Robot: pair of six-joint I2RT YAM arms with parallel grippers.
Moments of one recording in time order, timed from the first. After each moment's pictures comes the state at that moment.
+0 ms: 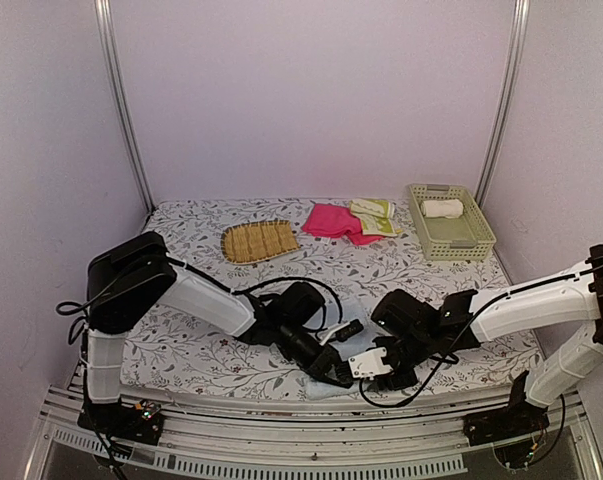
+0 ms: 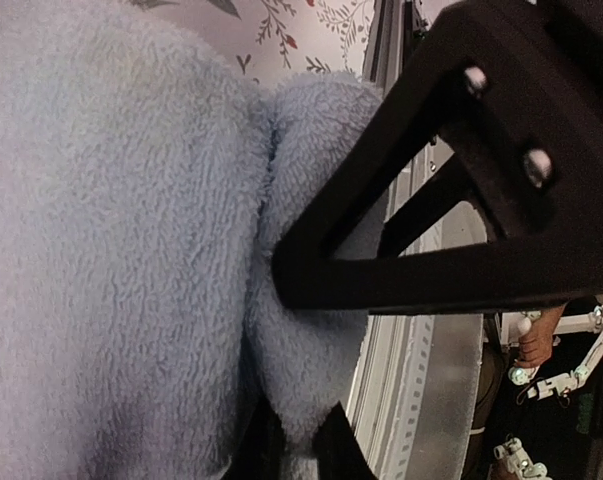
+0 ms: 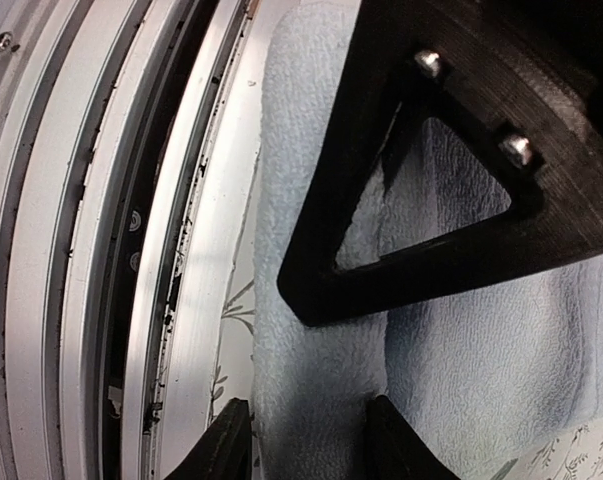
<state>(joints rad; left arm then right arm) -1.05 2.11 1.13 0.13 0.82 -0.48 1.07 1.47 0.73 -0.40 -0.19 -0.73</state>
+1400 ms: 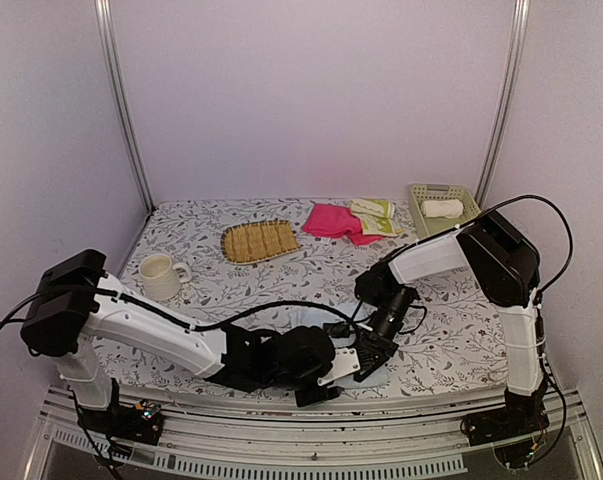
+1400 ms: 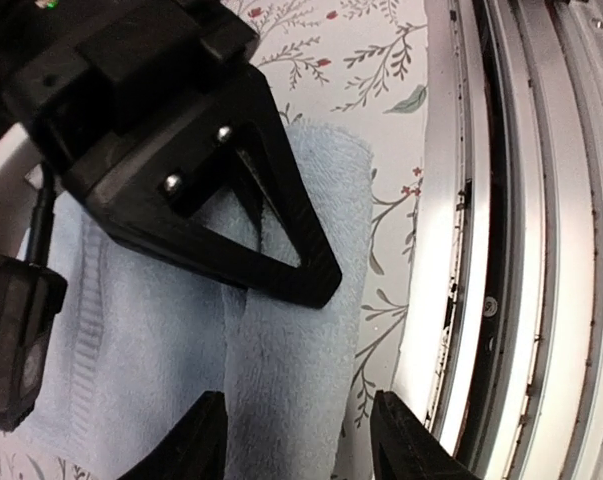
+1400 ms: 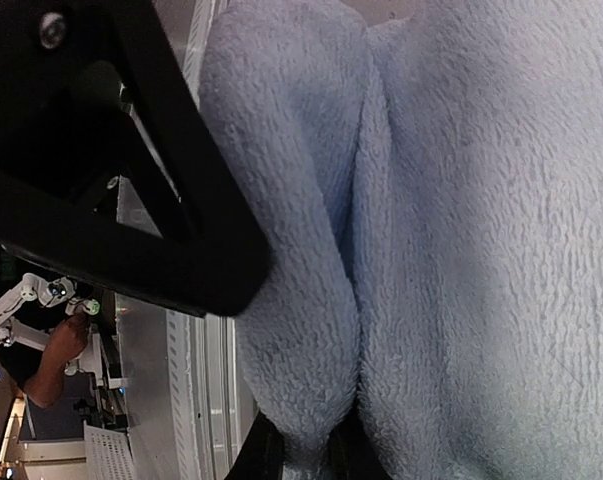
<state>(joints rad) -1.39 1.80 1.00 -0.01 -0.20 0.13 0.74 2.17 1.32 -1.13 -0.94 -0.85</state>
